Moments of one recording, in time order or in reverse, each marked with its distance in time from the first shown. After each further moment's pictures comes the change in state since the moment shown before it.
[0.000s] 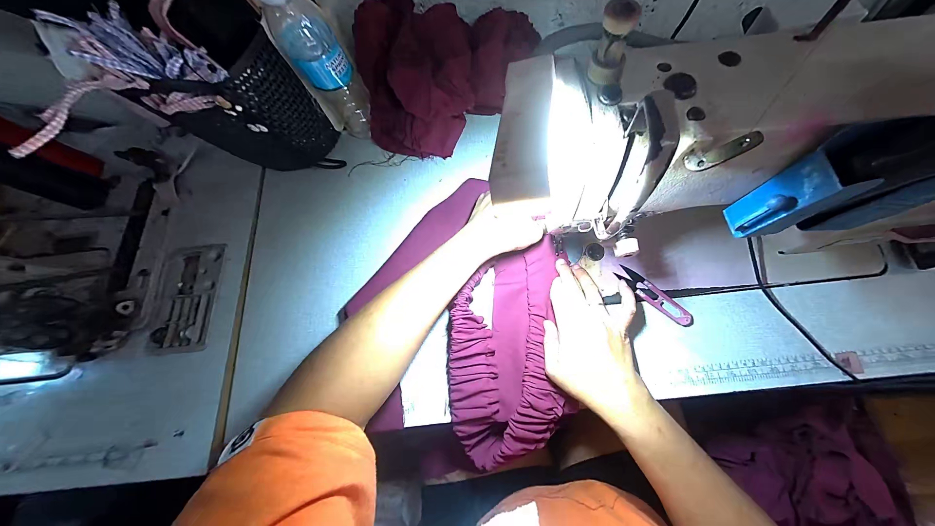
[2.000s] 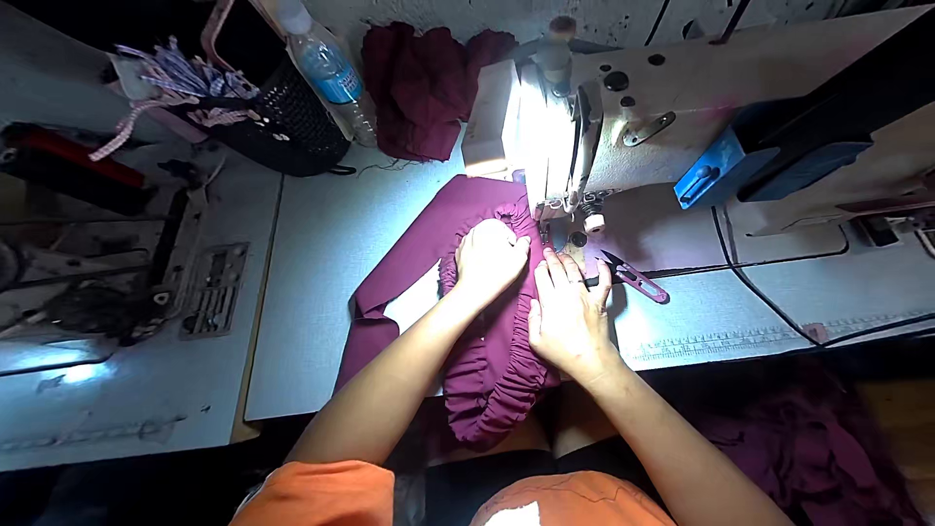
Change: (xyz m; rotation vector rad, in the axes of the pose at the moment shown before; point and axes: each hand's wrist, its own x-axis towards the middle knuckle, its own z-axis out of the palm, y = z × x) left_hand -0.048 0.037 0.028 -0.110 0.134 -0.536; right_hand 0.002 -0.002 0.005 -0.002 0.032 0.012
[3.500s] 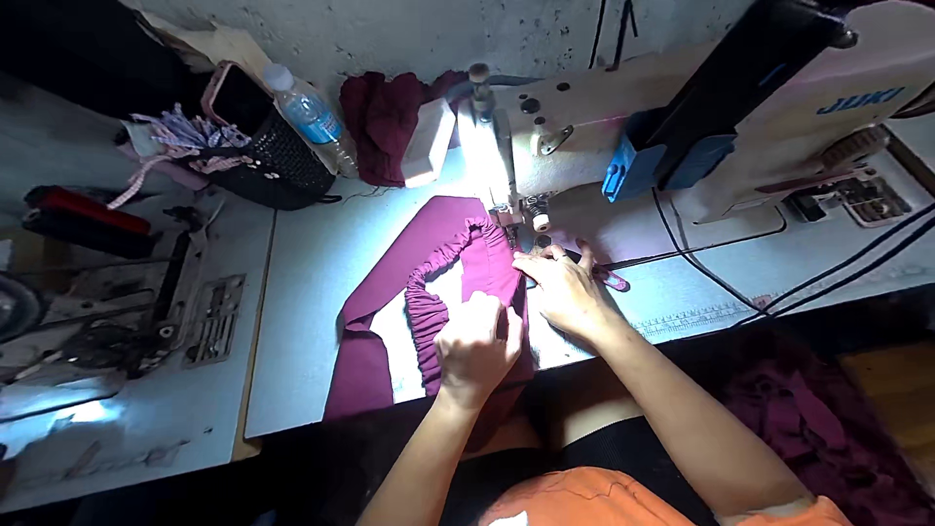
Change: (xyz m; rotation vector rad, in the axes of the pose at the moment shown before) left_hand -0.114 -0.004 0.045 0.174 0.681 0.506; right_hand 0.015 0.057 -0.015 0.329 -0.023 -0.146
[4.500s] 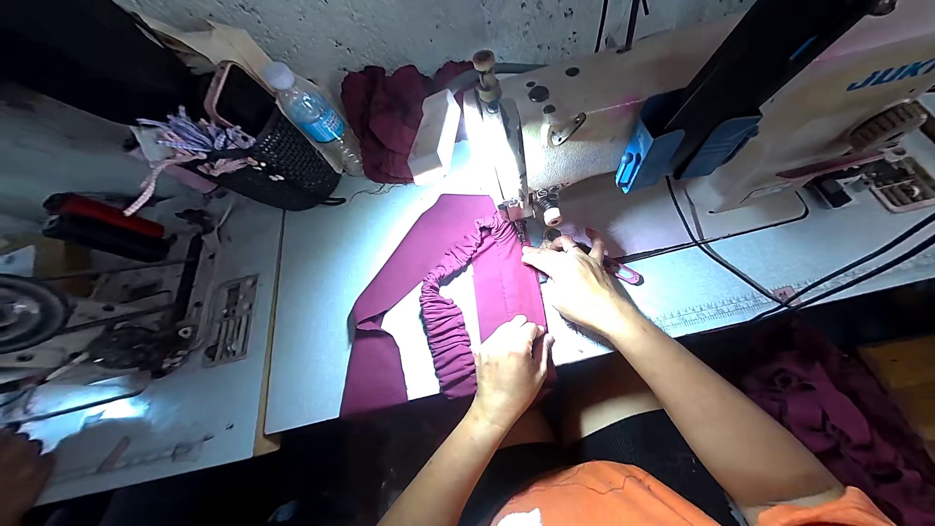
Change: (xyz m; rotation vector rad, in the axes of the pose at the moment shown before) left_hand -0.031 0.016 0.005 -0.180 -0.272 -0.039; right_hand 0.004 0.001 -0.002 -0.023 -0.037 0.001
